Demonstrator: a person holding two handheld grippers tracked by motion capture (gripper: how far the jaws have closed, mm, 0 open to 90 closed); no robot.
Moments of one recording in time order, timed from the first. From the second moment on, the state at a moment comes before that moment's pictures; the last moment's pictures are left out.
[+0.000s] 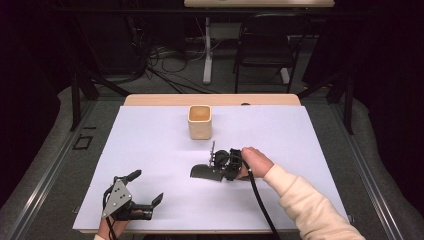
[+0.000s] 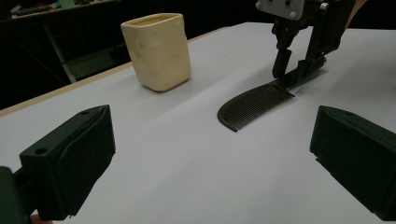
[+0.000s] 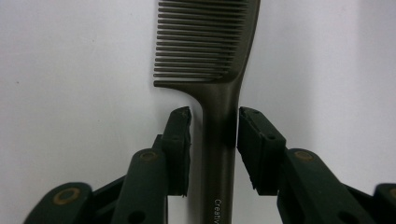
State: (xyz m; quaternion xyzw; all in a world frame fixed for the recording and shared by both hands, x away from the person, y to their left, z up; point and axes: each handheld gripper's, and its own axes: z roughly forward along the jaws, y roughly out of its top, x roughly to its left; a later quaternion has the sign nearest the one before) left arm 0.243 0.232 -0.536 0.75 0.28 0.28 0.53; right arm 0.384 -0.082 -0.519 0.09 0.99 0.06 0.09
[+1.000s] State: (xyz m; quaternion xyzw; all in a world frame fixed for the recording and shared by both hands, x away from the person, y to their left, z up) left arm 0.244 0.232 -0.536 0.75 0.28 0.28 0.54; right arm 0.390 -0.077 -0.527 0.11 0.99 0.03 0.08
